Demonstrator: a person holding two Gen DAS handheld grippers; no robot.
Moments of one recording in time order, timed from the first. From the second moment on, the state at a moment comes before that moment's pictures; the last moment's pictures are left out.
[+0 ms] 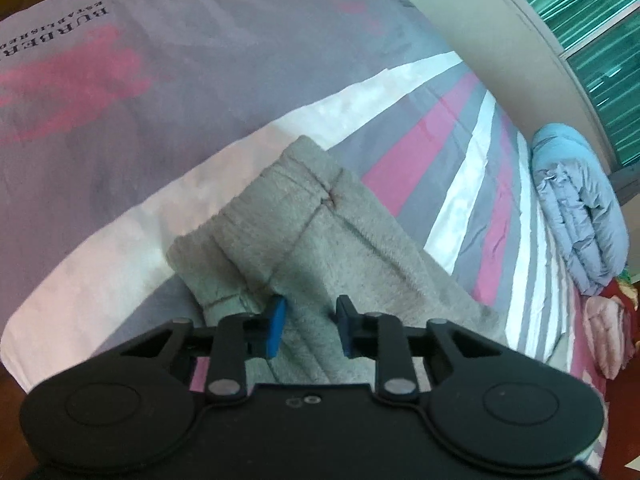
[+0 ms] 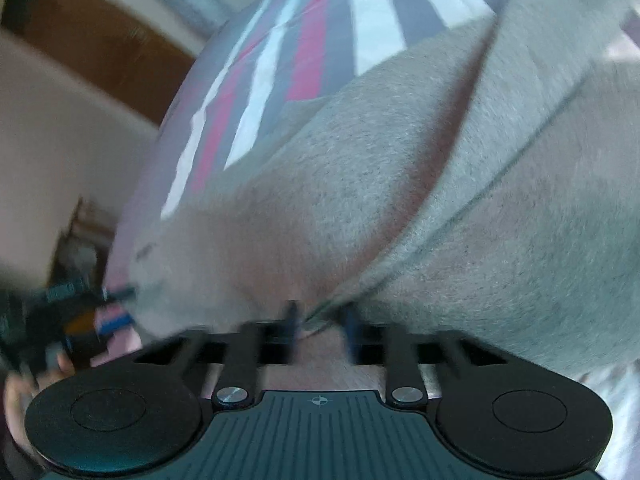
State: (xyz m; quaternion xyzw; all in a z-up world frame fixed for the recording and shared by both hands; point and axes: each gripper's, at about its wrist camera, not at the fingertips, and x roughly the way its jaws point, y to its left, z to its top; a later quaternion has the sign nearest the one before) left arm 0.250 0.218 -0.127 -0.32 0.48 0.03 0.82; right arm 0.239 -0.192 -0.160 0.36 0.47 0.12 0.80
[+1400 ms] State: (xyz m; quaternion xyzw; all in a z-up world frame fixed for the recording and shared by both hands) left arm 0.239 0.235 -0.122 -0.31 0.45 0.05 0.83; right arm 0.200 -0.176 -0.115 0.41 0.41 0.19 0.79
